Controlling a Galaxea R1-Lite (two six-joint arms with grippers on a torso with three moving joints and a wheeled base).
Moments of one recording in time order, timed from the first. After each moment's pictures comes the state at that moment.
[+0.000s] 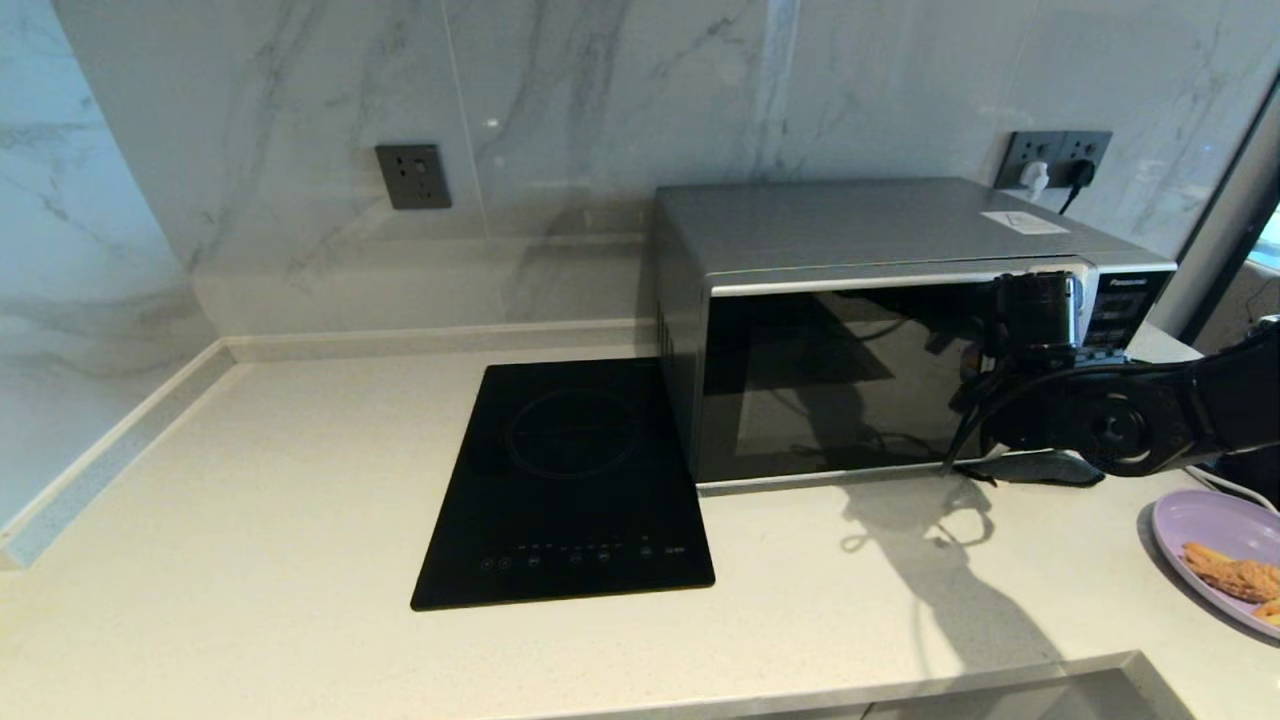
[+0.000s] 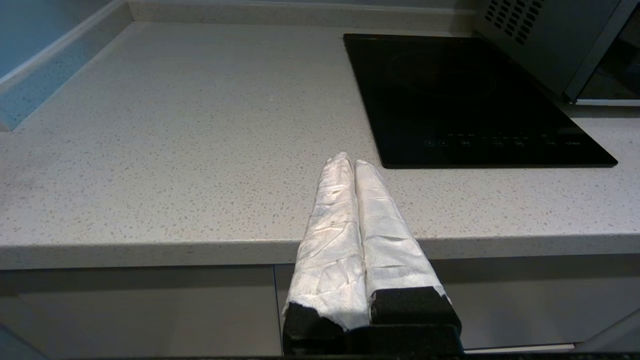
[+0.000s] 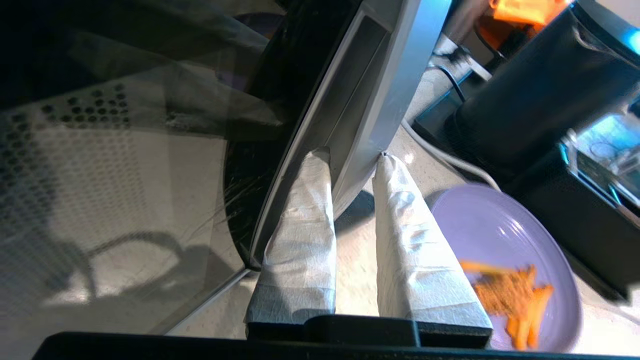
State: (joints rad) left arm 0.00 0.00 0.00 -0.01 0.02 -0.07; right arm 0.16 1.97 -1.17 -0.40 -1.00 0.10
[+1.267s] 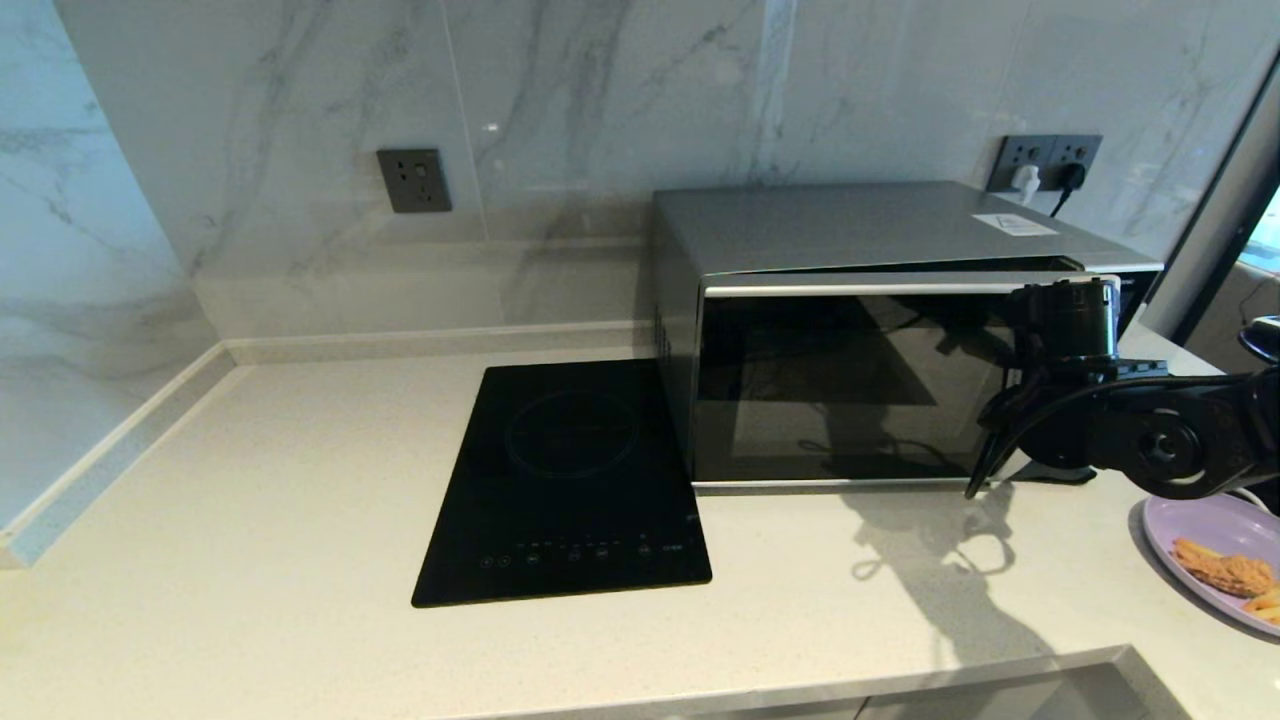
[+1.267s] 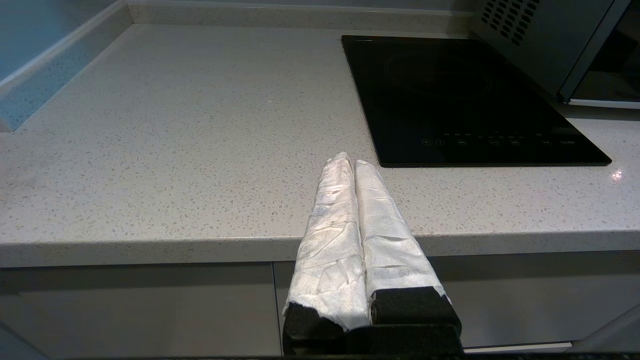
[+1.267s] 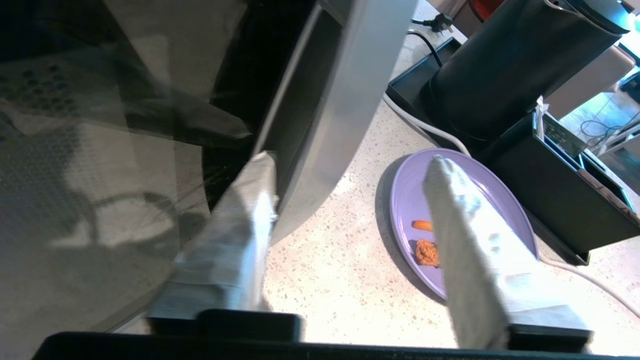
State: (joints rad) left arm 0.00 0.00 0.00 -0.01 0.02 -0.07; right arm 0.18 1.89 -1.07 -0.39 -0.98 0.11
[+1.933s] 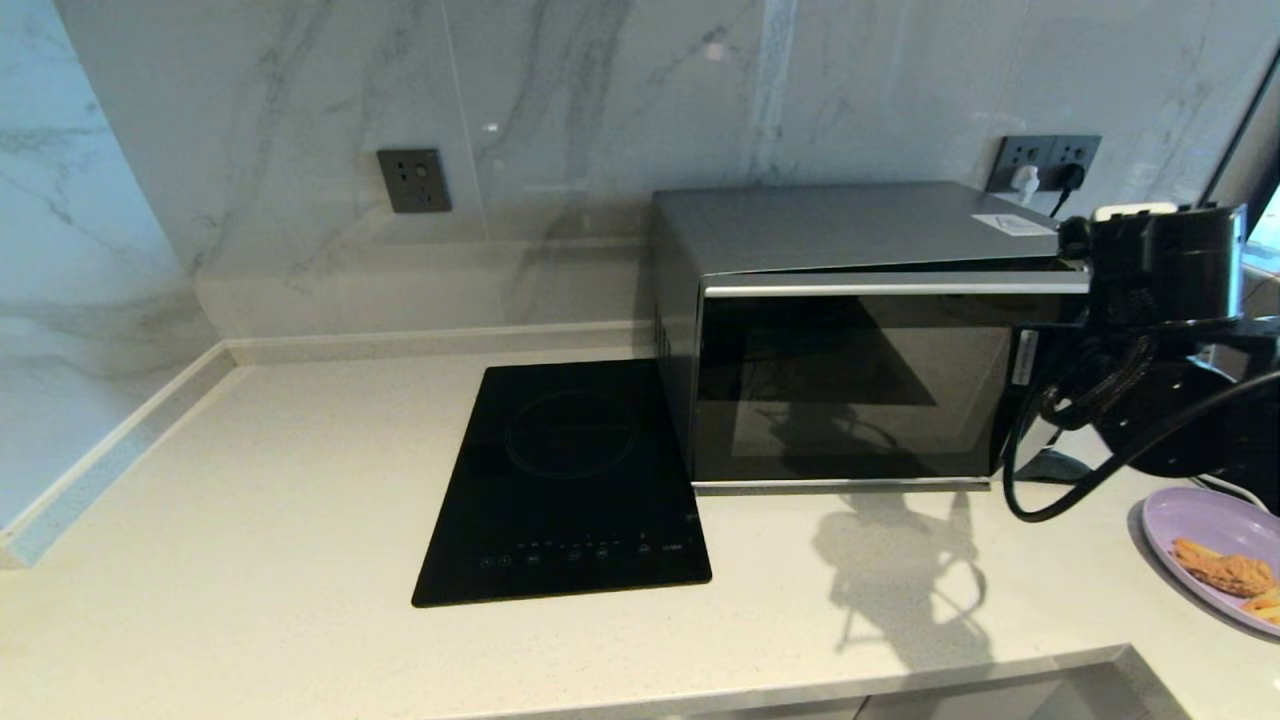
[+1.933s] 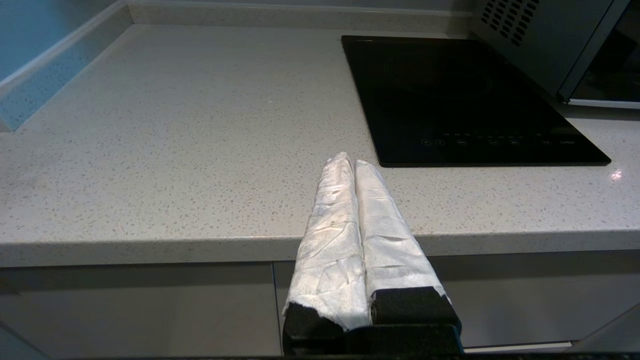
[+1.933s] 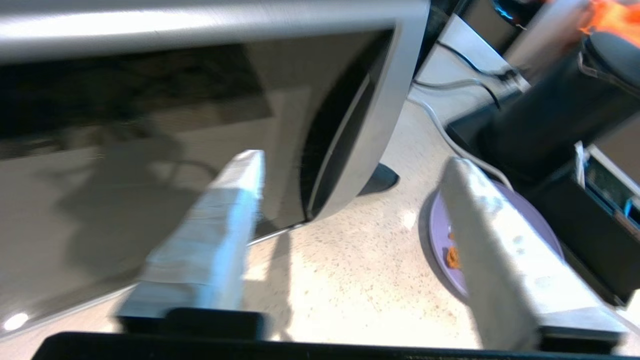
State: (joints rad) left arm 0.00 0.00 0.00 -0.01 0.02 -0.07; right arm 0.36 1.60 -1.05 -0.24 -0.89 0.11
